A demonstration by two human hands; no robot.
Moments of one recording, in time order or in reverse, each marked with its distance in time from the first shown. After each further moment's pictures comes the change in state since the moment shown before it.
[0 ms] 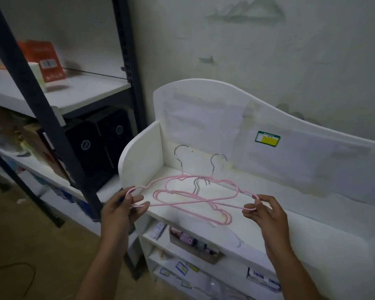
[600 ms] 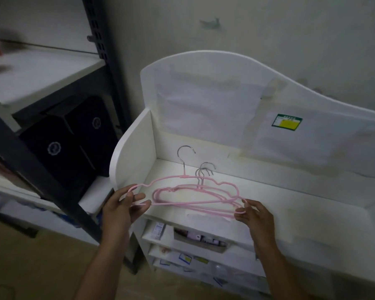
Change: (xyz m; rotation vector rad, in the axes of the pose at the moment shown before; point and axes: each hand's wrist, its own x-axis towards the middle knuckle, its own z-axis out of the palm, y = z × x) left_hand 0.107 -0.016 -0.013 0.095 -0.132 -0.144; right_hand 0.011 0.096 0.063 -0.031 0.237 0.174
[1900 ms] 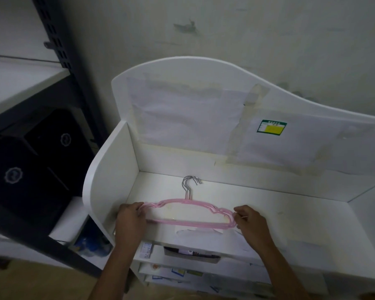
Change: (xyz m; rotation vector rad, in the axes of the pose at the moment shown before) left_hand 0.097 -0.077 0.035 1.162 -0.144 0.526; right_hand 0.027 -0.008 -0.009 -0.829 -0.090 -0.075
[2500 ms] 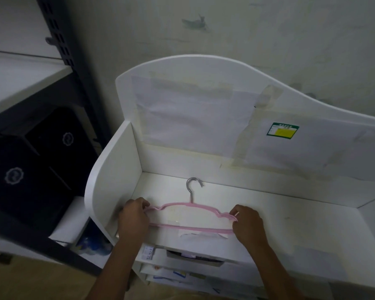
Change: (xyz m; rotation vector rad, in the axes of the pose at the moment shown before) left_hand 0.026 -0.005 0.007 0.135 -0.104 -0.097; right_hand 0.014 -0.023 0.020 -0.401 0.022 -0.091
